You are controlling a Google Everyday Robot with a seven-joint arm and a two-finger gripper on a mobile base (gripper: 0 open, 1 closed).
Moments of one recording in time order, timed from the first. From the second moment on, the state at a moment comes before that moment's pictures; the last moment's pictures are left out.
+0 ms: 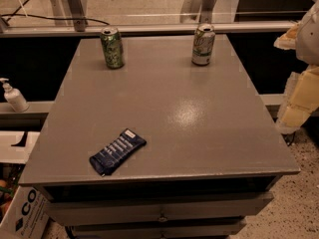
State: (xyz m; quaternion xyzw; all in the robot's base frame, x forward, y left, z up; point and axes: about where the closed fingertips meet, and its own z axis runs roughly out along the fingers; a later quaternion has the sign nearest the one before) arm 0.438 -0.217 0.976 -0.60 0.78 -0.03 0.16
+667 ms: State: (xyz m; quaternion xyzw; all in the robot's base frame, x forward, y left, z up) arm 0.452 -0.211 0.972 -0.59 0.78 -0.02 0.18
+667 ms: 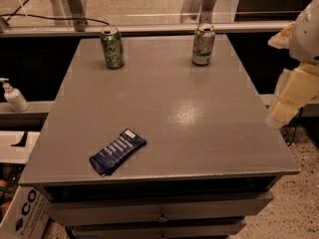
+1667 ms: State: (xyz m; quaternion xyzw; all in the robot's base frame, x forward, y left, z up) arm 0.568 -0.208 0.922 -0.52 0.81 0.08 0.26
